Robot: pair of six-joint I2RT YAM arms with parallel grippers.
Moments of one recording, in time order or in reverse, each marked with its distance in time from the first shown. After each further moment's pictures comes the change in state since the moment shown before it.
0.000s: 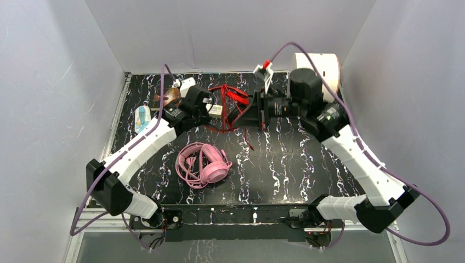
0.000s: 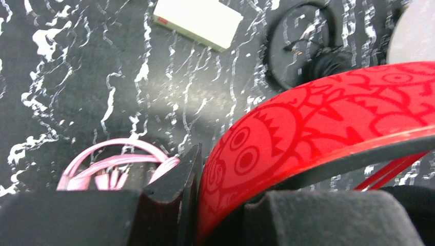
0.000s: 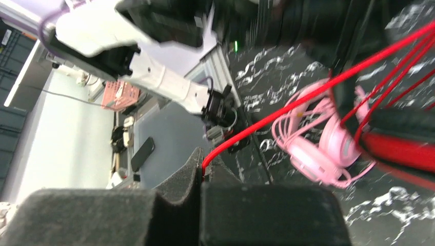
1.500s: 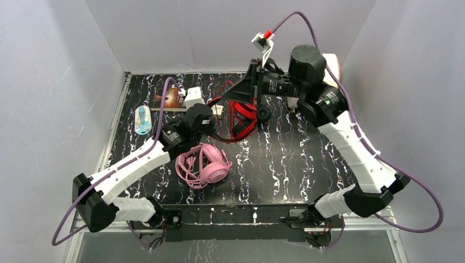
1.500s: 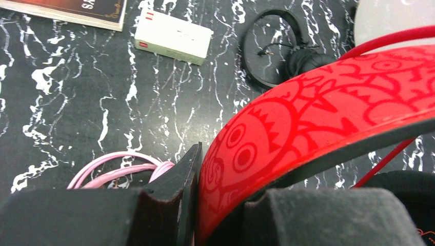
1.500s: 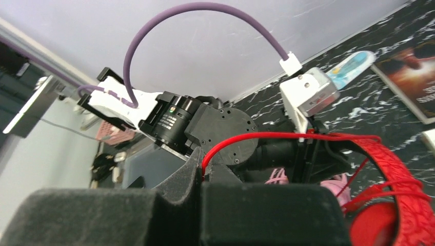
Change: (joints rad) left arm -0.161 -0.162 -0.186 0.229 -0.158 0.123; right arm 0.032 0.143 0.237 0.122 0.070 0.055
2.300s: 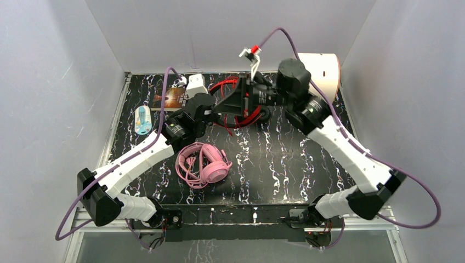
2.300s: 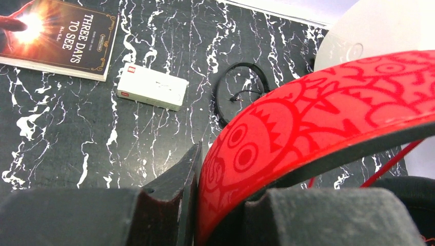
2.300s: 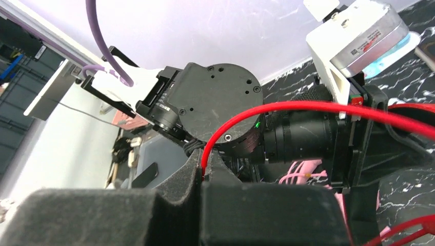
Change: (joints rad) left arm 0.002 0.063 0.112 0.117 -0.040 0.059; right arm 0.058 -0.039 -0.204 0.201 -0.034 0.061
